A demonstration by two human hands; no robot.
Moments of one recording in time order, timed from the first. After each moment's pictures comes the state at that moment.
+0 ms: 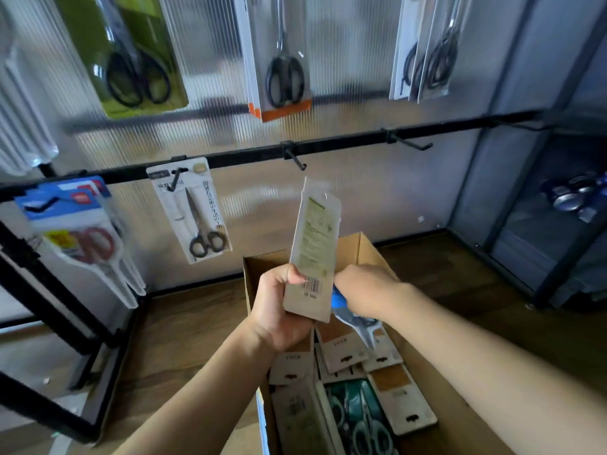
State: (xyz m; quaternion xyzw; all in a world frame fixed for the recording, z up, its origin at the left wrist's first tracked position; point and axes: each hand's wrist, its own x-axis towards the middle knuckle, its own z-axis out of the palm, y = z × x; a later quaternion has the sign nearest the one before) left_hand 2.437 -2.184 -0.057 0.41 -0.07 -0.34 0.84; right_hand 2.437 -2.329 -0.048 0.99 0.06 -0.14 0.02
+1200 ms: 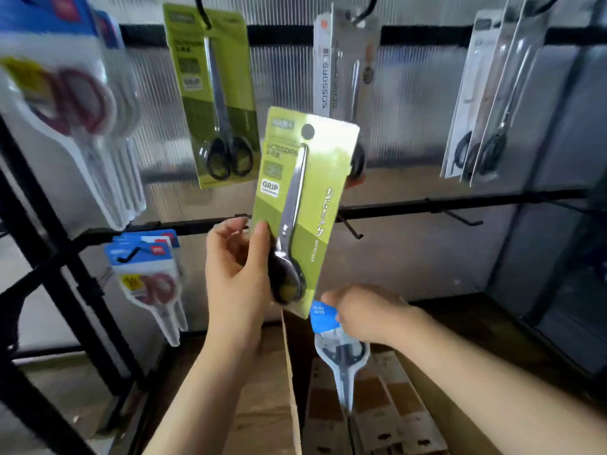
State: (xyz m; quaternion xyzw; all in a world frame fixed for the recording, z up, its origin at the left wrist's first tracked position) left_hand 2.451 -2.111 0.060 0.59 -0.06 0.28 0.75; right_hand 2.467 -2.266 0.032 0.98 0.17 -0.06 0.02
